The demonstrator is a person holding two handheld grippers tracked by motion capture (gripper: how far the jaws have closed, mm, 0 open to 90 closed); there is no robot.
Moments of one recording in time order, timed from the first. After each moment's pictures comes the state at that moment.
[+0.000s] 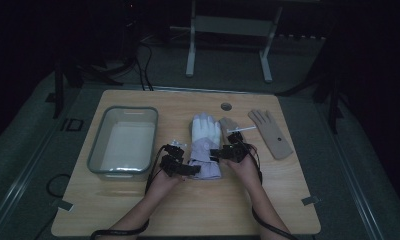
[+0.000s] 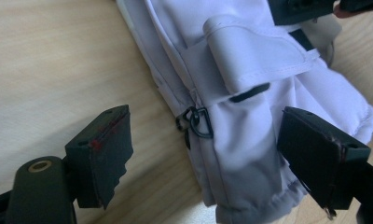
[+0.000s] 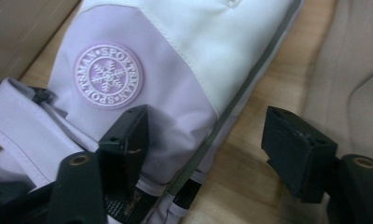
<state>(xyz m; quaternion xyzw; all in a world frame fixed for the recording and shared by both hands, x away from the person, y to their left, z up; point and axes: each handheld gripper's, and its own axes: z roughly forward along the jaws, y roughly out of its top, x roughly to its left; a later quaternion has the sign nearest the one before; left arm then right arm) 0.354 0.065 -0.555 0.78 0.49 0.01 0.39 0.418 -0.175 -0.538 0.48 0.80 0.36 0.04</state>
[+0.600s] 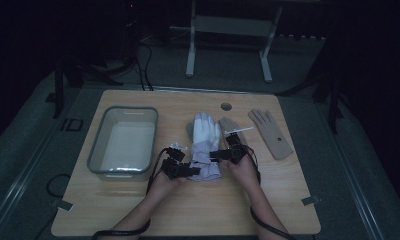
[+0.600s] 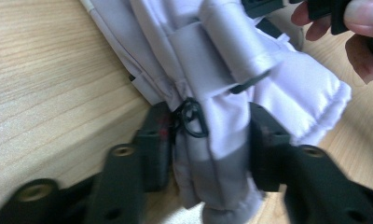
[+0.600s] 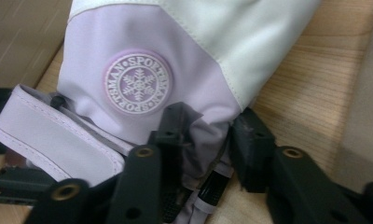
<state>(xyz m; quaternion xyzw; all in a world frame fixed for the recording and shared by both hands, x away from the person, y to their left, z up) 0.349 0.063 -0.559 0.79 0.46 -0.02 0.41 0.418 -0.170 -0.543 0.48 0.80 0.35 -0.01</state>
